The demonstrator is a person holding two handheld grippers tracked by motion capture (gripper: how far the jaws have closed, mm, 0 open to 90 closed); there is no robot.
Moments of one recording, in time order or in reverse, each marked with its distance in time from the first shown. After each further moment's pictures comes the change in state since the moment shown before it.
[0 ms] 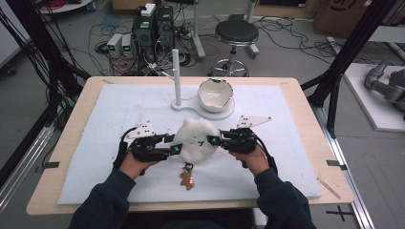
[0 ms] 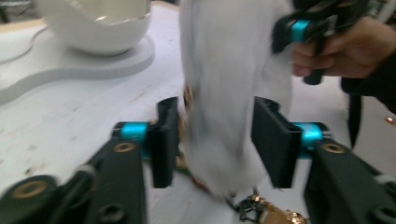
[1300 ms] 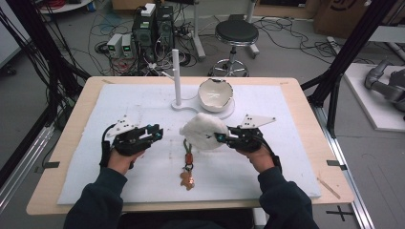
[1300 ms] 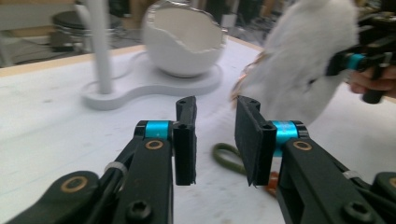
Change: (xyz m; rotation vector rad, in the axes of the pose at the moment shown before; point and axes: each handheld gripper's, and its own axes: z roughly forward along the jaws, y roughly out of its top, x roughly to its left) left arm 0.032 -0.004 -0.043 -0.147 0.235 -0.011; right arm -0.007 0.003 -0.014 0.051 -0.161 -0.152
